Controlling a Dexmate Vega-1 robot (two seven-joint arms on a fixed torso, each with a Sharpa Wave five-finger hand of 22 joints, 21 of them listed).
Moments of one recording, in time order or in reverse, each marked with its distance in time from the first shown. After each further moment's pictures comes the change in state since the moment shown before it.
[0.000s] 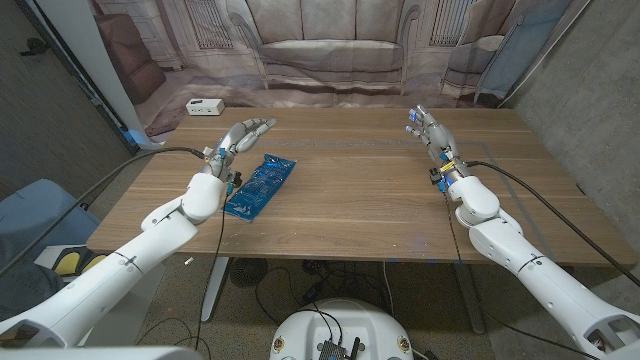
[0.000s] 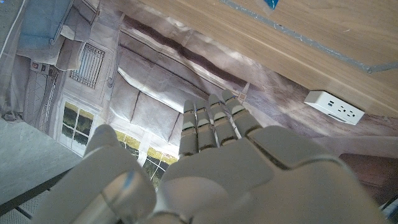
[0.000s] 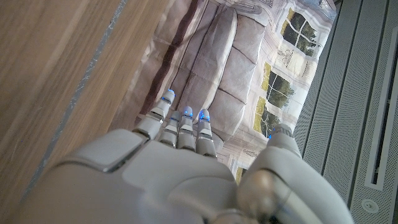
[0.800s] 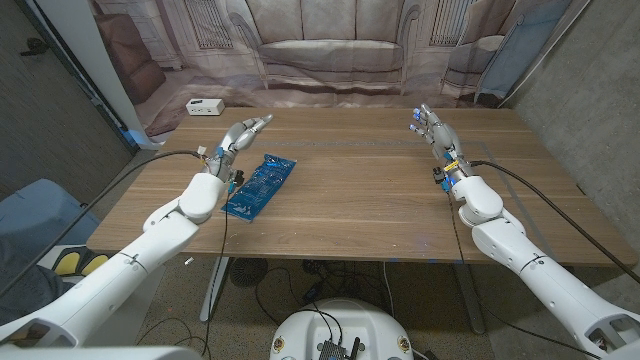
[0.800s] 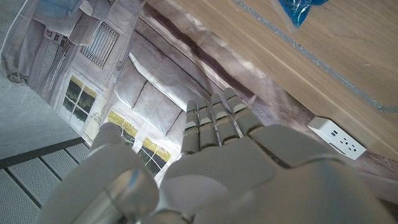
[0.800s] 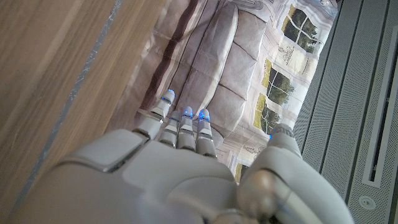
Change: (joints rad) left arm -0.011 -0.046 -0.016 0.070 -0.155 -0.130 -0.078; left_hand -0.005 0.005 0.000 0.000 0.000 -0.023 0.002 -0.004 0.000 -0.014 0.014 -0.004 0.000 -0.016 0.006 0.000 0.000 -0.007 -0.014 0.000 0.000; right arm 0.006 -0.004 0.010 0.023 0.000 0.018 0.007; right_hand 0.000 0.000 -0.004 -0.004 0.000 0.004 0.004 0.000 0.000 0.000 0.000 0.000 0.000 0.000 0.000 0.000 0.000 0.000 0.000 0.000 0.000
